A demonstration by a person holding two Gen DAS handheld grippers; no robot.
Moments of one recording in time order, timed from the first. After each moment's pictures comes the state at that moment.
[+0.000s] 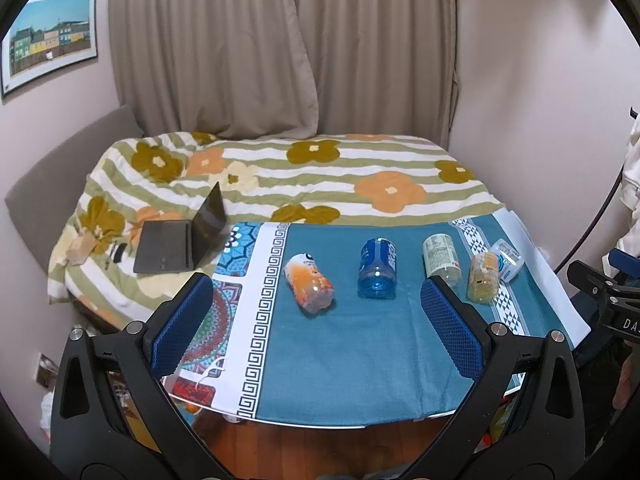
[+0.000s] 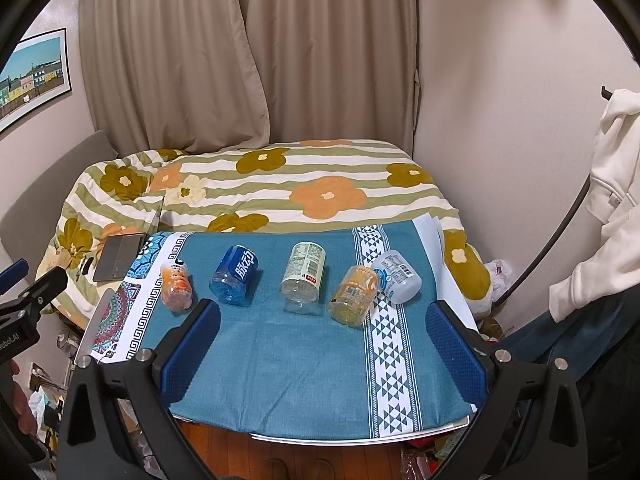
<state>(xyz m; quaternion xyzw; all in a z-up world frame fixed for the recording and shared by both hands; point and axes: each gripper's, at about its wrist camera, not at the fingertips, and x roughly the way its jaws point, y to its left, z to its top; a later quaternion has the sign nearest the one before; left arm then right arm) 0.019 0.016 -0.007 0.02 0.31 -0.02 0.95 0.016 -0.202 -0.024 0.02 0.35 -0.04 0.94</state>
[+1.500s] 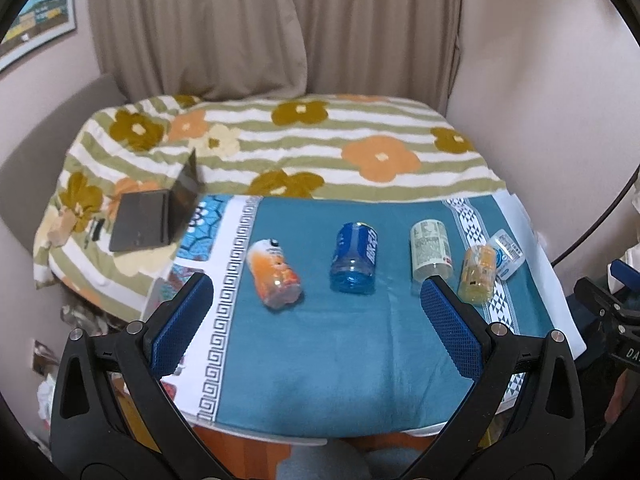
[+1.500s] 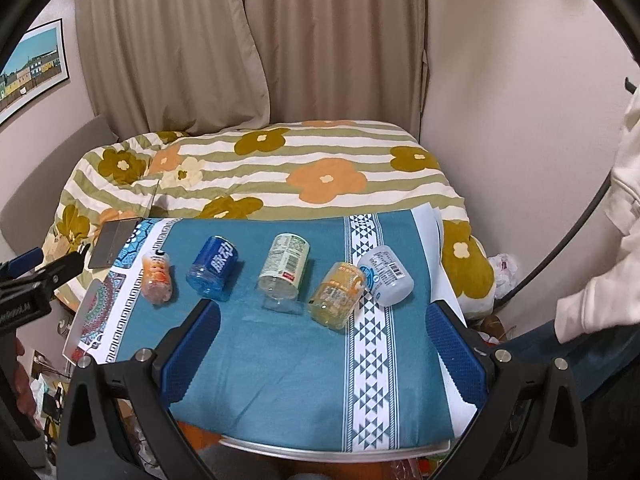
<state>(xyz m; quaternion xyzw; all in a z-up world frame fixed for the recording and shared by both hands) 0.098 -0.030 -0.023 0.01 0.40 -0.03 0.92 0.037 -0.232 -0.044 0.02 0.39 -0.02 0.92</state>
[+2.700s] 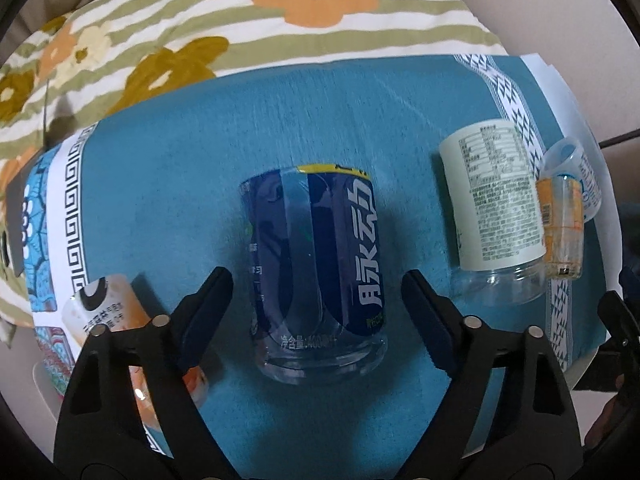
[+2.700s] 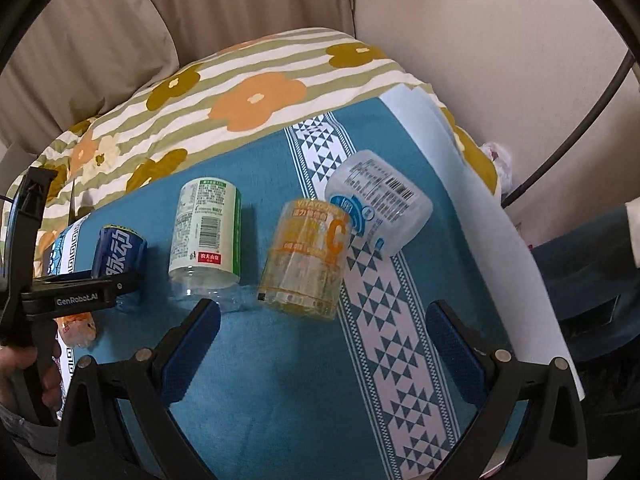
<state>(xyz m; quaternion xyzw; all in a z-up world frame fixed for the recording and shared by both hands) 0.300 -0.097 -0.221 0.07 0.64 -0.17 0.75 0.151 -0.271 -0.146 0.13 0.53 -0.14 0.83</state>
